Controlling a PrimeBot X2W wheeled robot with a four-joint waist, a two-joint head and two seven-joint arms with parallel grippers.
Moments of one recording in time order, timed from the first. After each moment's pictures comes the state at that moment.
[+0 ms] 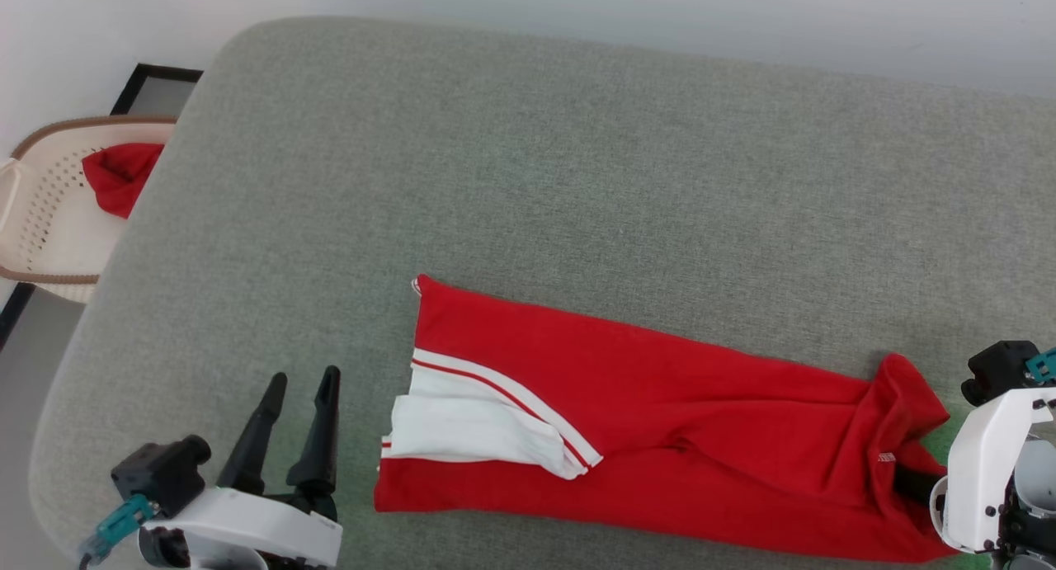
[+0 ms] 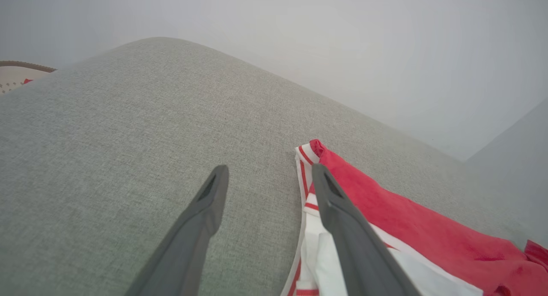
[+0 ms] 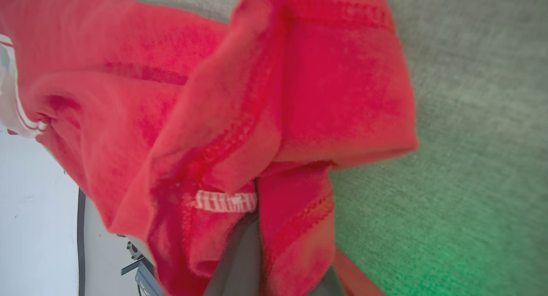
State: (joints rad) left arm -0.10 0.30 -0.19 0.20 -0.73 -0.10 -0.26; right arm -0.20 -0.49 0.17 0.14 0.90 0.13 0.88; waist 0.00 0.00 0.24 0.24
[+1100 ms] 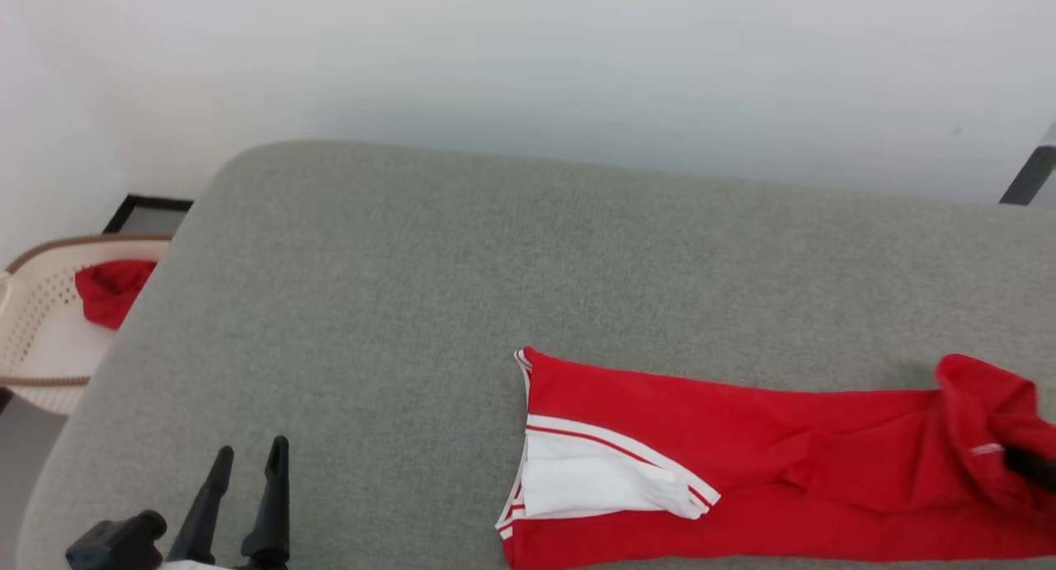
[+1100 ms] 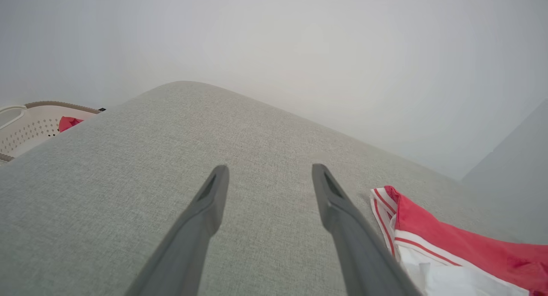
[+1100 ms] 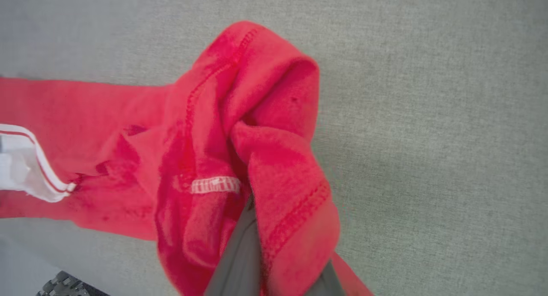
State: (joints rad) left arm 0.05 0.28 -0.04 0.19 -0.63 -0.13 -0.26; right arm -0.19 -0.66 0.08 0.27 0.87 0.13 0.76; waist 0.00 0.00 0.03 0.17
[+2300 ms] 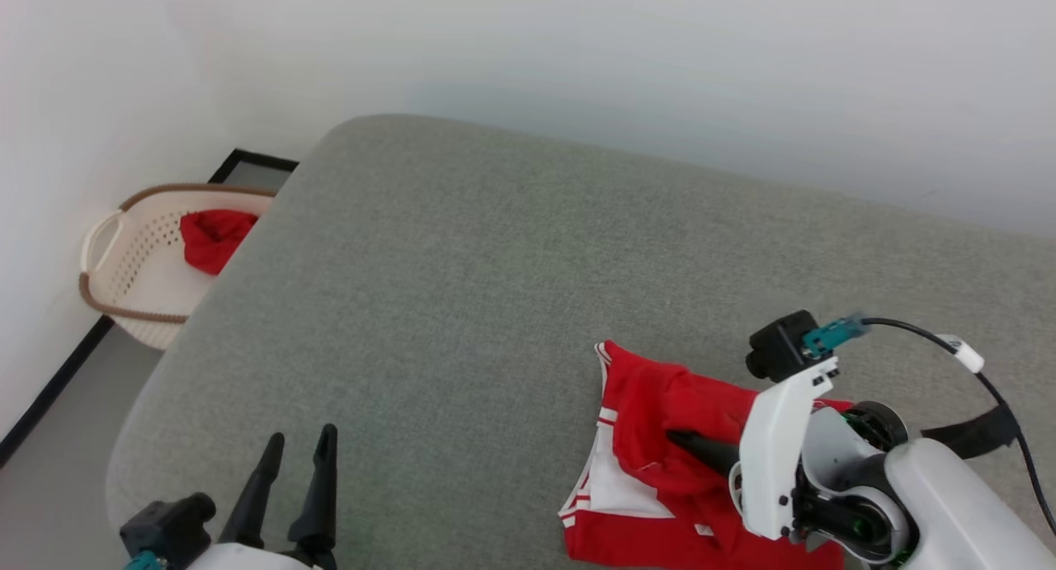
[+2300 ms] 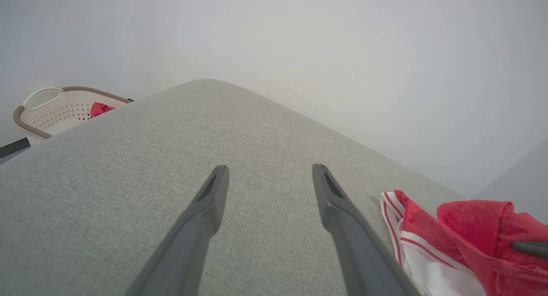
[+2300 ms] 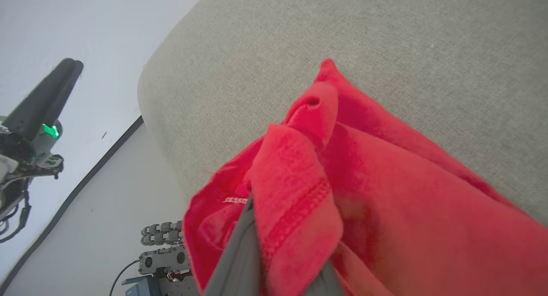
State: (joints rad) left arm 0.00 0.24 -0.11 0.23 -0.65 -0.13 -0.26; right arm -0.39 -0.31 0.50 0.17 0.82 0.13 0.69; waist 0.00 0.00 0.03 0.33
